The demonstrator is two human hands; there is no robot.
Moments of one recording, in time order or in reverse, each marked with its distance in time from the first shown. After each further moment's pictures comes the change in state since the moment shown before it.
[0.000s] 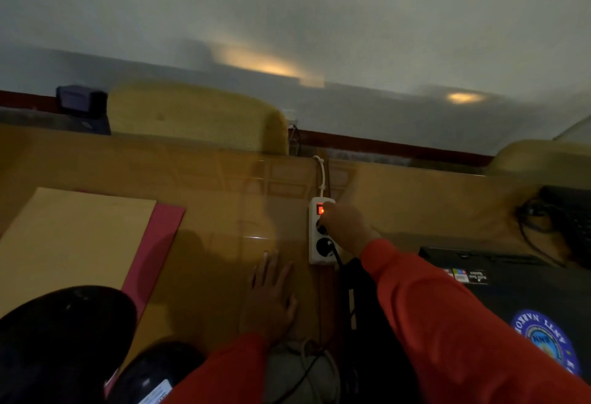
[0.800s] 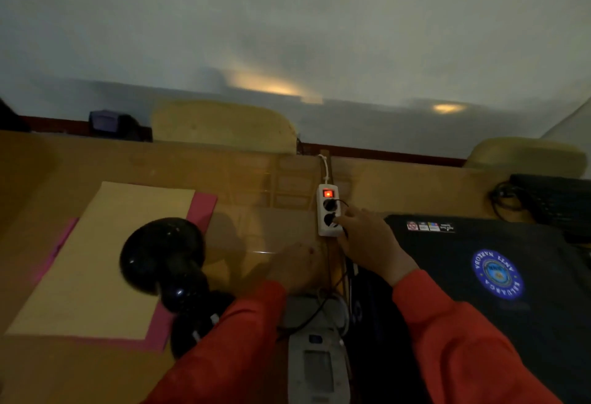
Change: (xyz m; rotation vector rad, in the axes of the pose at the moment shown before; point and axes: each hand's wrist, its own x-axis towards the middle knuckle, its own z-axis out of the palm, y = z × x) left_hand -0.025 0.036 -0.080 -0.125 -0.364 0.100; right_hand -0.165 -0.072 -0.069 0.348 0.253 0.162
